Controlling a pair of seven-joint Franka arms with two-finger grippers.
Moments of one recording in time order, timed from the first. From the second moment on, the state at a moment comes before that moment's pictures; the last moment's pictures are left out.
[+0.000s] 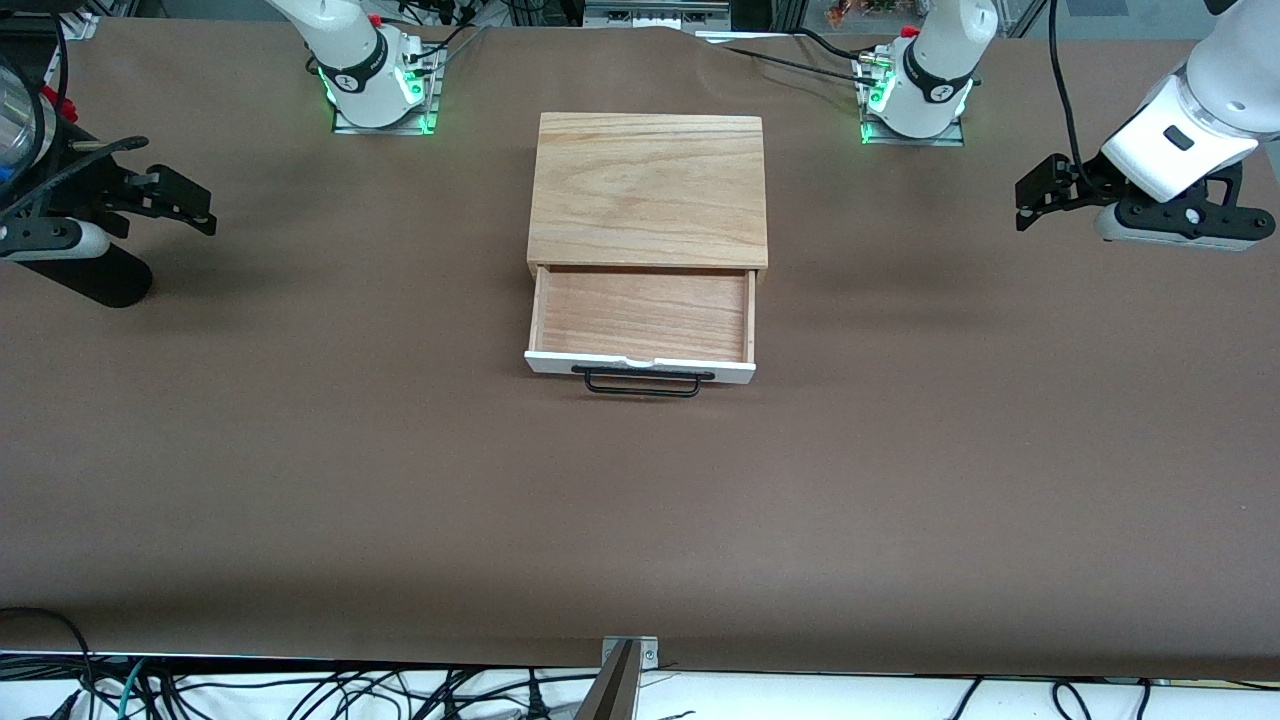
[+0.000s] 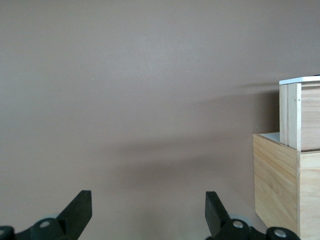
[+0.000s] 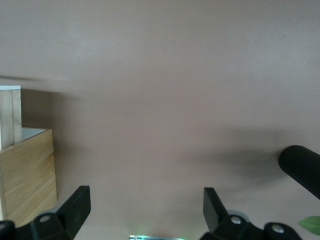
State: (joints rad) left arm -0.04 -0.10 -0.07 -1.75 -0.01 1.61 -0.02; right arm 0.06 0.00 0.00 -1.60 0.01 1.52 0.01
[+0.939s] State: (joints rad) left arm -0.04 -0.10 -0.07 -1.75 -0.01 1.61 -0.02; right arm 0.07 0.00 0.00 -1.59 0.01 1.53 0.01
